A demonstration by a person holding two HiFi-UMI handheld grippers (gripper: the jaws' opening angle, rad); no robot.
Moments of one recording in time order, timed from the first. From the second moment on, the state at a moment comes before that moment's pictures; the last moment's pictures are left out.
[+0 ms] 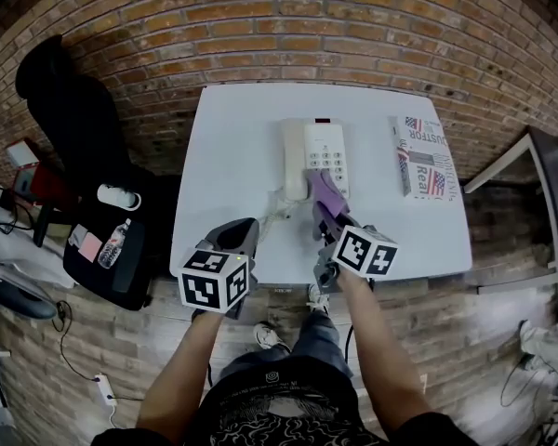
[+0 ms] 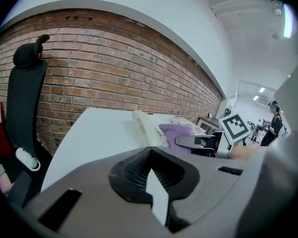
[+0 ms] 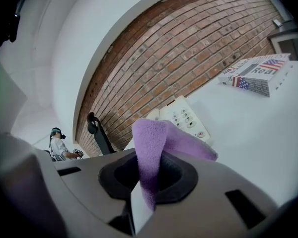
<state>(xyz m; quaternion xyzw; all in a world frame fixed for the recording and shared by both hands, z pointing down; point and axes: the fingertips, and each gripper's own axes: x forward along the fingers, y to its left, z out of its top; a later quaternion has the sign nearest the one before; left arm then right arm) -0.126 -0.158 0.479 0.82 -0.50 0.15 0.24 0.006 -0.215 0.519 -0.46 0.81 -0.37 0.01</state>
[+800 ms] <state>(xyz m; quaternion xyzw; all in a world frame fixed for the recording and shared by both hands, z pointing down) -0.148 -0.136 0.484 0.81 -0.52 0.15 0.24 -0.044 -0.193 0.520 -0.42 0.83 -0.38 0.01</state>
